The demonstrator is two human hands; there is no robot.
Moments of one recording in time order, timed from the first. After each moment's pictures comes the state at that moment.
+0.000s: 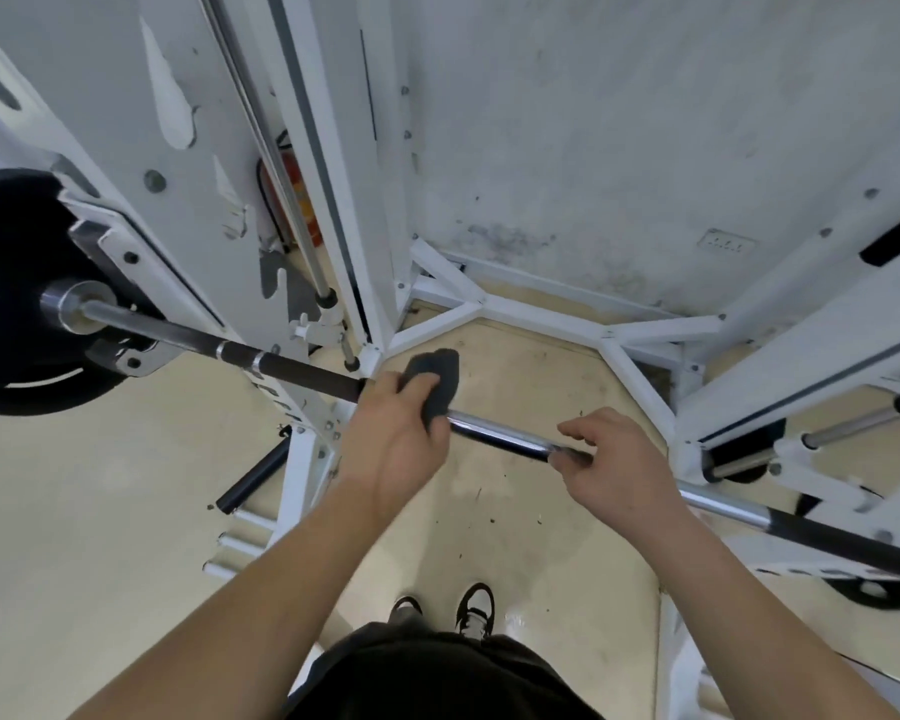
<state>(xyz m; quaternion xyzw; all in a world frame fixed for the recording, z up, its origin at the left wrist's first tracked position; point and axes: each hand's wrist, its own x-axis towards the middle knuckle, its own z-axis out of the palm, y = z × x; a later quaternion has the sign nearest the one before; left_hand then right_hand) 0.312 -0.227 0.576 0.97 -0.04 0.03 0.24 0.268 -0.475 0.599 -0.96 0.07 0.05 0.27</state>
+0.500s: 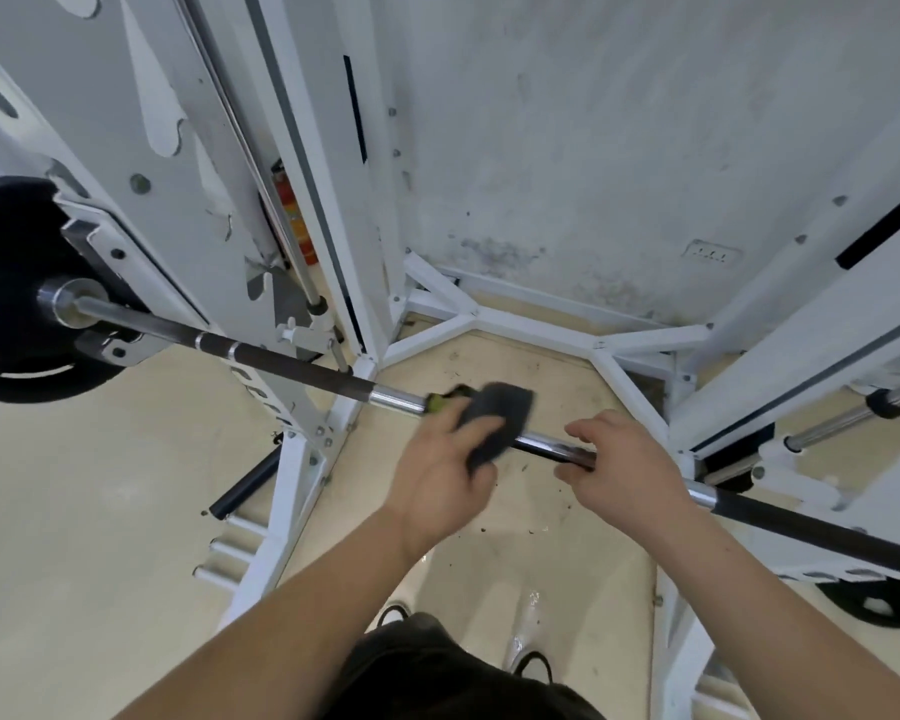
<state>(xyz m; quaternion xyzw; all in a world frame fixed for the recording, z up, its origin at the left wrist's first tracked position) 0.255 -0.310 0.562 0.93 -0.20 0.03 0.32 0.241 -0.532 0.605 -0.98 0.03 0.08 0.19</state>
